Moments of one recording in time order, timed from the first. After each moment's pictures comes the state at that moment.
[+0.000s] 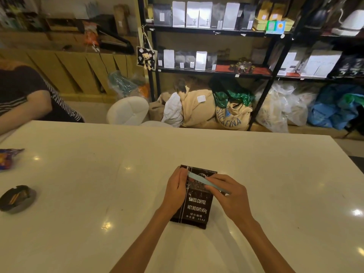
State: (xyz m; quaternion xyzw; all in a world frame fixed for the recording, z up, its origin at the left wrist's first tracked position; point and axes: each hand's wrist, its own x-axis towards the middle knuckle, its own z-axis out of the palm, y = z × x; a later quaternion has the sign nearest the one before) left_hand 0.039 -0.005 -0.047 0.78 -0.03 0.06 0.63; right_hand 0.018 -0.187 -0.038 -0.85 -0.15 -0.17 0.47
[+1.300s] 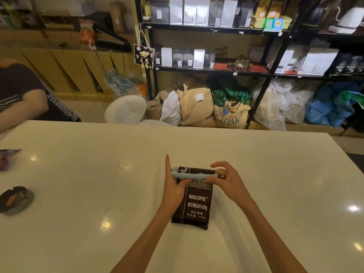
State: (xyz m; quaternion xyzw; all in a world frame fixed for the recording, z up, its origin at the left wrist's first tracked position) left_hand 0.044 -0.002 -0.050 0.67 0.09 -0.02 0.73; right_hand 0.057 -0.191 -0.027 -0.81 0.03 0.09 0.59
